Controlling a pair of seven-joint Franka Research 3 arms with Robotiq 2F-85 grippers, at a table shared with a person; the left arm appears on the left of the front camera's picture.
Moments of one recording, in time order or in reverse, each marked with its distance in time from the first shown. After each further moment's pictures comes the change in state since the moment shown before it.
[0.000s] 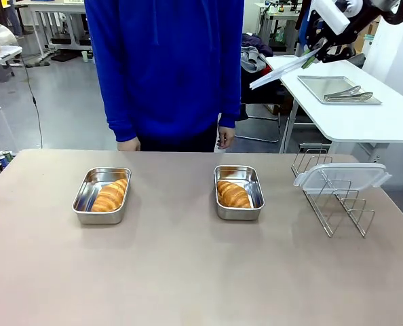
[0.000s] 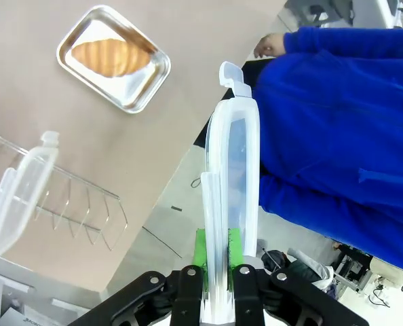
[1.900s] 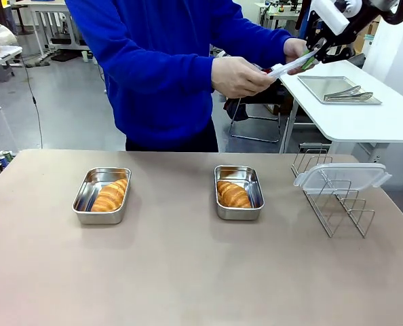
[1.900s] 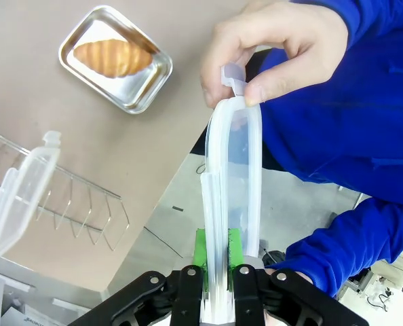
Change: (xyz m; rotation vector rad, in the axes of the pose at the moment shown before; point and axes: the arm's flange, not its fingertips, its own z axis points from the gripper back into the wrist) left arm 0.000 0.000 0.000 0.000 0.000 0.000; right arm 0.001 0.001 0.000 0.006 -0.001 0.000
